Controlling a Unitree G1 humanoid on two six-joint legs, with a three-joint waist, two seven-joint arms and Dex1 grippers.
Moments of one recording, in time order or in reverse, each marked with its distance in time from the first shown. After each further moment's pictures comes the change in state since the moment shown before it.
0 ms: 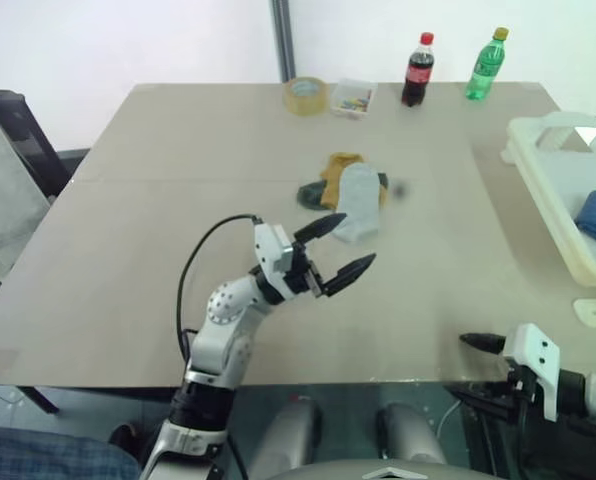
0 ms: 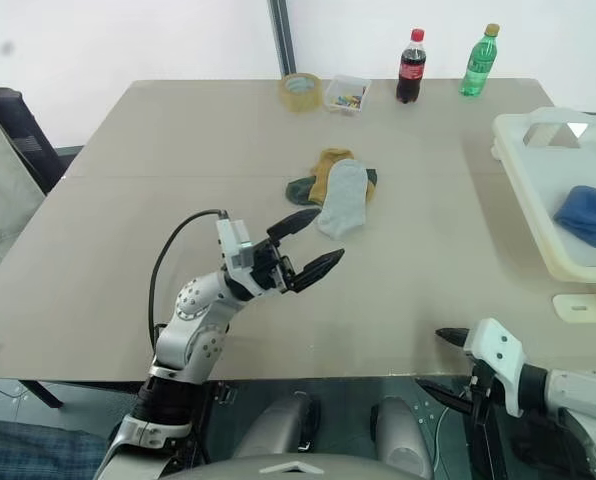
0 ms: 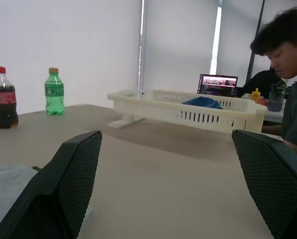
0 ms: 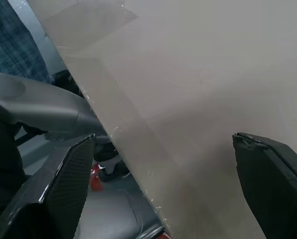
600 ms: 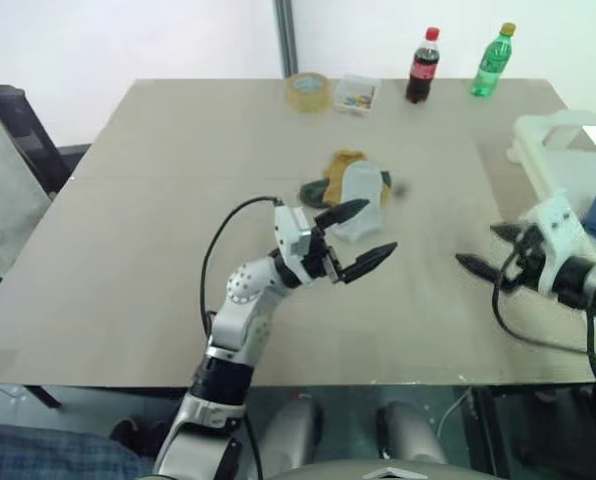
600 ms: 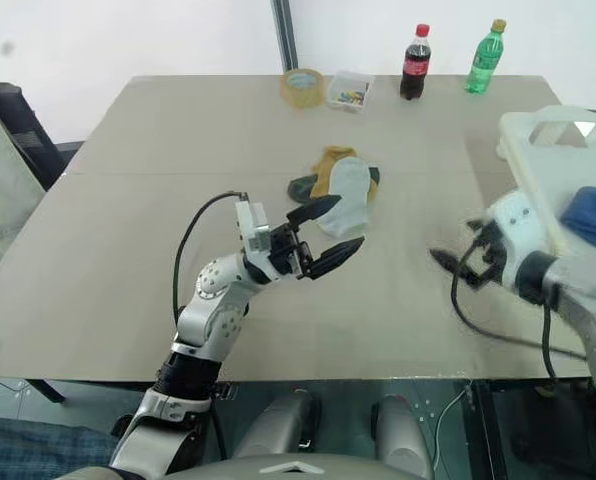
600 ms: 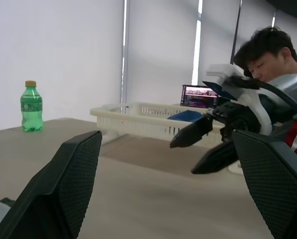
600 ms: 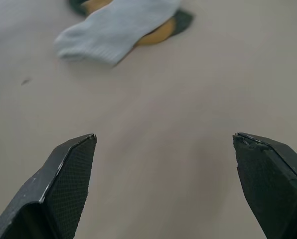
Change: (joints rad) left arm -0.095 -0.049 -0.011 0.083 0.000 -0.001 -0.044; right arm -0.407 0.000 -0.016 0.027 0.094 0.448 -0.257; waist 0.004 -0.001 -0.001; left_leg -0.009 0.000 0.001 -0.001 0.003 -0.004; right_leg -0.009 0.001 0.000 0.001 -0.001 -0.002
